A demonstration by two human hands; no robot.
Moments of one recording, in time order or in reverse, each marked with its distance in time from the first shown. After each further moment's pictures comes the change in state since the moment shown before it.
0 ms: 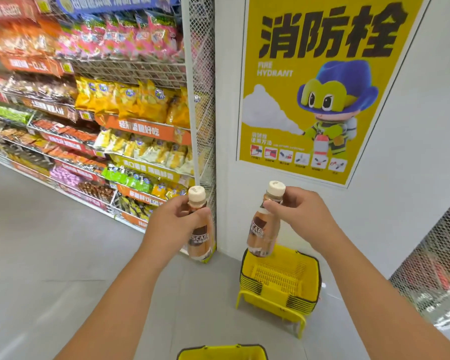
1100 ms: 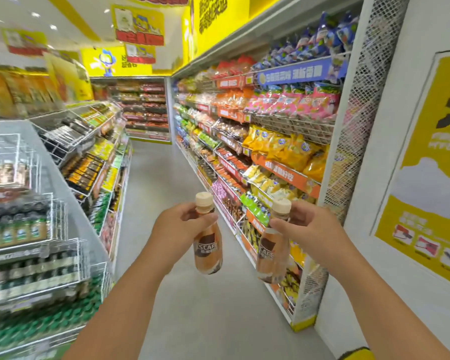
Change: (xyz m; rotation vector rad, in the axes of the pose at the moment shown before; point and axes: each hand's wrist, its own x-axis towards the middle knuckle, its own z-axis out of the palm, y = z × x) left_hand -0.088 0.088 -0.075 0.025 0.682 -0.088; right_hand 0.071 -0.100 0.059 0.225 -0.655 -0.422
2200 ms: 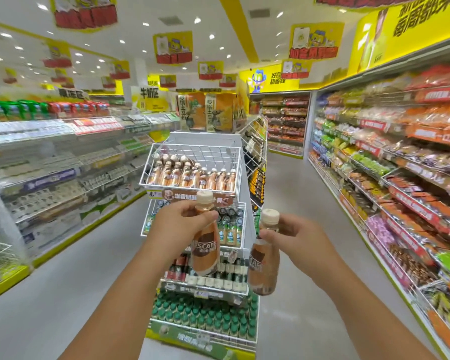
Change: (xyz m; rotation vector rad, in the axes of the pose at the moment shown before) left_hand 0.011 -0.071 -0.612 0.229 0.579 -0.109; right_hand 0.122 -0.214 0.619 0.196 -0.515 -0.197
